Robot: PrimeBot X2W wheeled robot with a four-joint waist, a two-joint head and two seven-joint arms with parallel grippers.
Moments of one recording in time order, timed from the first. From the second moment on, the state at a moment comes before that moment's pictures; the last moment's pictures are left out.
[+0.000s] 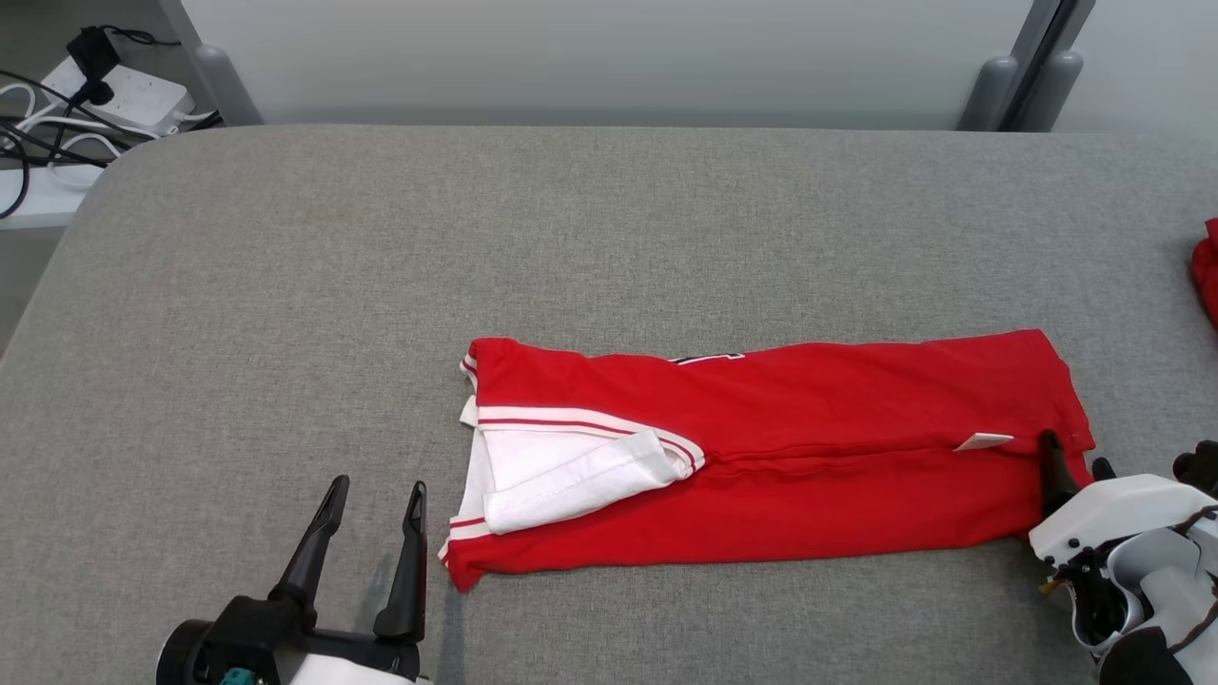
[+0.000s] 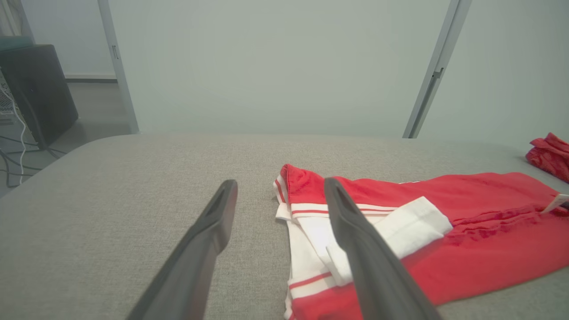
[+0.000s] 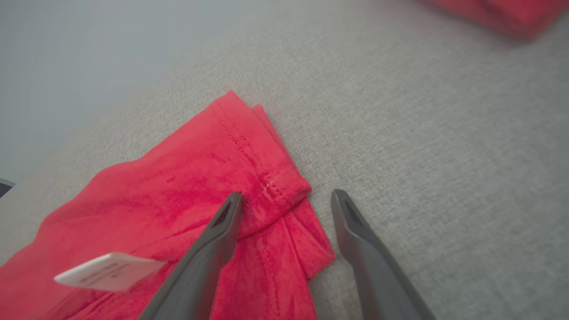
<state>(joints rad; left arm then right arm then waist) 0.08 0.05 -0.09 0.05 -0.18 -0.05 -0.26 -0.56 -0.20 0.14 1.15 0.77 0.13 -0.22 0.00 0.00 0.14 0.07</state>
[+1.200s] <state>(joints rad) 0.07 0.05 -0.10 0.06 -0.20 -0.05 -0.26 -0.53 -0.34 0.23 0.93 0.92 0.13 -0.25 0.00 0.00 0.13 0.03</state>
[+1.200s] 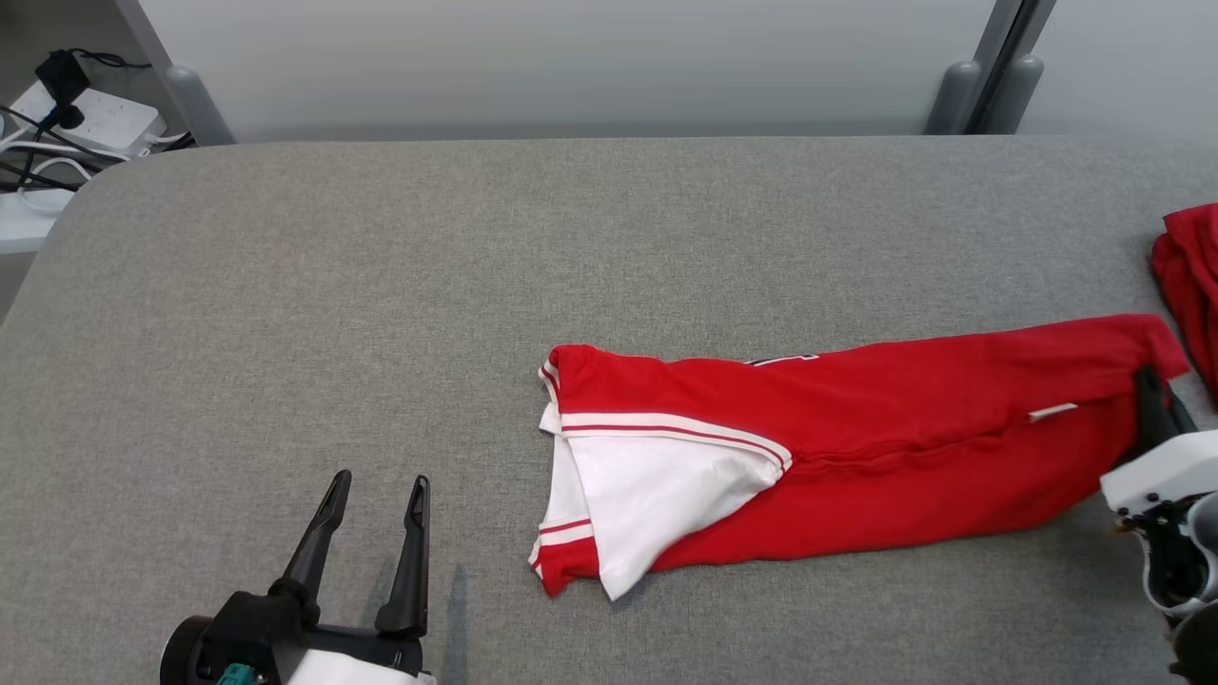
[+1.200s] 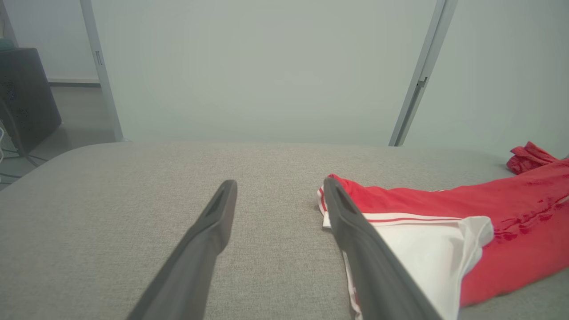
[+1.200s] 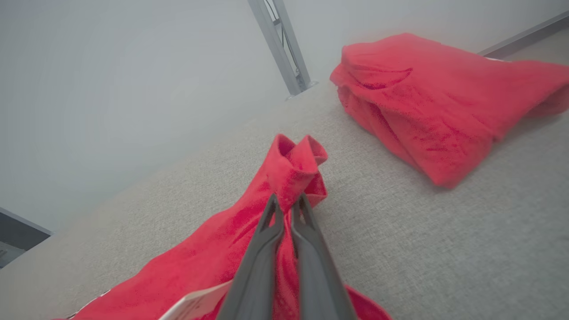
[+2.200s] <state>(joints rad) 0.06 0.05 -0.16 0.06 -0.25 -0.02 -0.26 -0.43 -0.18 0.55 0.47 0.96 0.13 -0.23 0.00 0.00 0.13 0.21</state>
